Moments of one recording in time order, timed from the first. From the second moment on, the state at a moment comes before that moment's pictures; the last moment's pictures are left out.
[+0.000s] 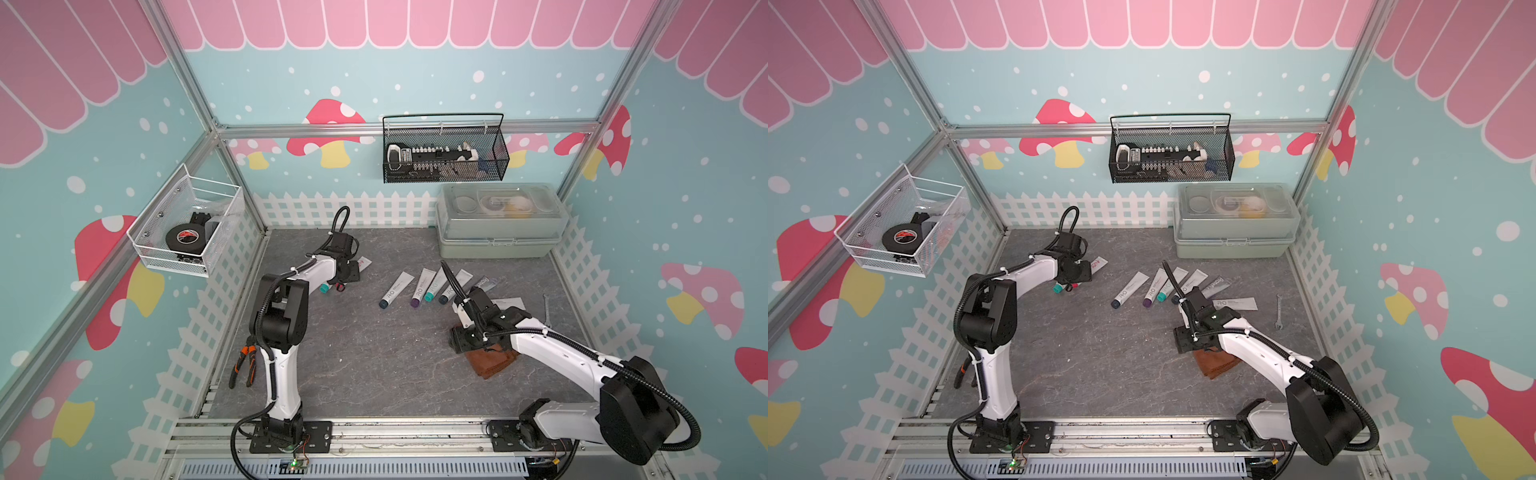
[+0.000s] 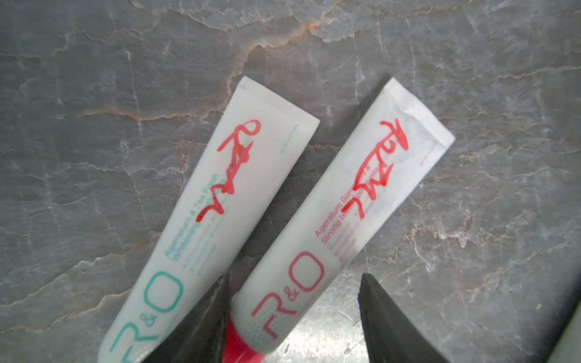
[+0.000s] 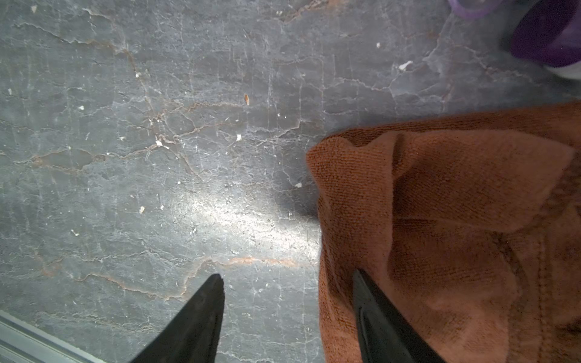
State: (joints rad) left arm -0.21 2.07 1.48 -0.51 -0.07 -0.30; right arm 0.56 1.30 0.79 -0.69 -0.05 0.30
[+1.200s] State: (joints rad) left arm -0.40 1.70 1.27 -0.55 -0.08 -0.30; right arm 0.56 1.30 0.79 -0.69 0.00 0.30
